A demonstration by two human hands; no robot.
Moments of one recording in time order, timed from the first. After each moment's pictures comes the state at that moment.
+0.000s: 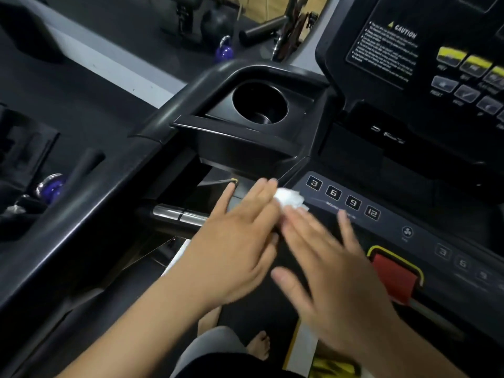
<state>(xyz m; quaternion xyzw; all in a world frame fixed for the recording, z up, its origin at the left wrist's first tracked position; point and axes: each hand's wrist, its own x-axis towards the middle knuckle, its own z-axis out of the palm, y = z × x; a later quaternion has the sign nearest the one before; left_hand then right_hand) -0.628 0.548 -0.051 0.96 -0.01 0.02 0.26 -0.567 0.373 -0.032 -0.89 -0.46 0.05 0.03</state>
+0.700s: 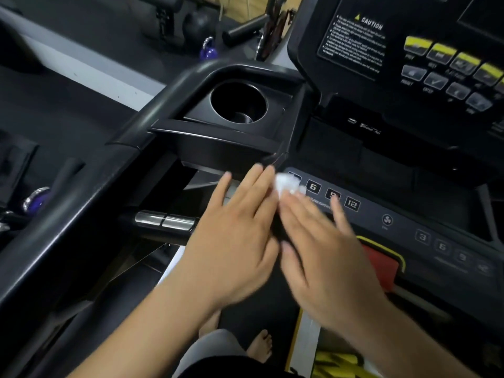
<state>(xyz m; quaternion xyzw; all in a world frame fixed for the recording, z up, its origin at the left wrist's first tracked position) -0.612 0.530 -0.041 0.98 -0.02 0.04 0.19 -0.557 0.370 -0.033 -0.91 -0.41 0.03 0.06</state>
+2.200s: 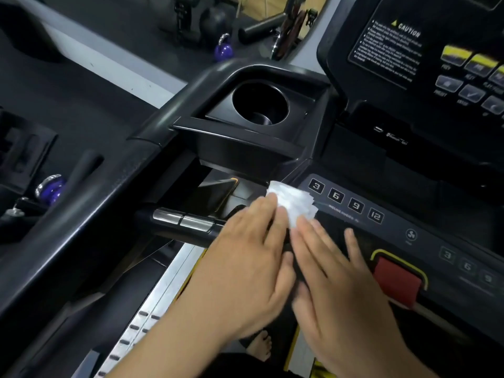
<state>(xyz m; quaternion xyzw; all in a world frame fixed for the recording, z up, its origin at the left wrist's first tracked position) -0.634 0.529 -0.040 0.96 0.01 0.03 0.26 -0.581 0.366 -0.039 -0.90 -0.43 0.05 0.06</state>
